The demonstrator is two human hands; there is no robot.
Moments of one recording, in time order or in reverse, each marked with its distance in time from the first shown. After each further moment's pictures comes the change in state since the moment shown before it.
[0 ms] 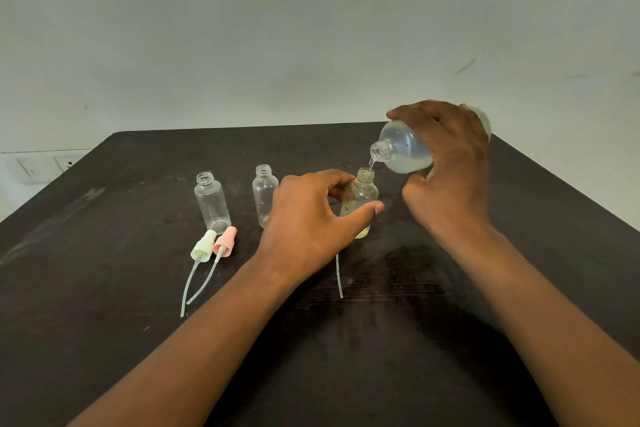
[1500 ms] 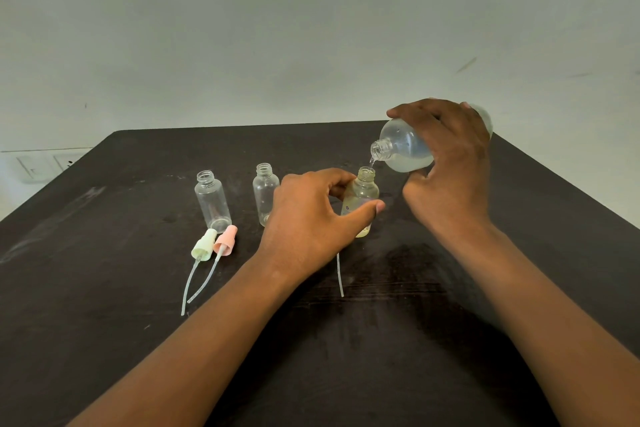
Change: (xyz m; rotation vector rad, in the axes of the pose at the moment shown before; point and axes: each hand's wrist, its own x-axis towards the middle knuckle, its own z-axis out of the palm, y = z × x) left_hand 0.001 0.001 0.000 -0.005 0.003 0.008; right_hand 0.000 0.000 -0.001 0.006 -0.002 -0.011
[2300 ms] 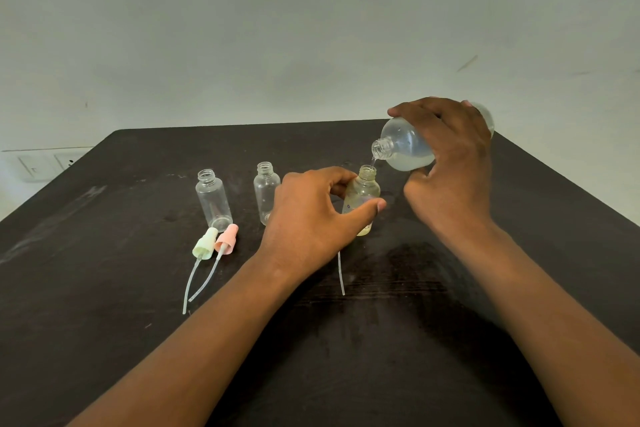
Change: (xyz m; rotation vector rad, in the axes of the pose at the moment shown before) left_hand -0.001 0.000 0.000 0.001 0.006 0.004; right_hand -0.001 -0.001 -0.001 0.004 -0.002 0.002
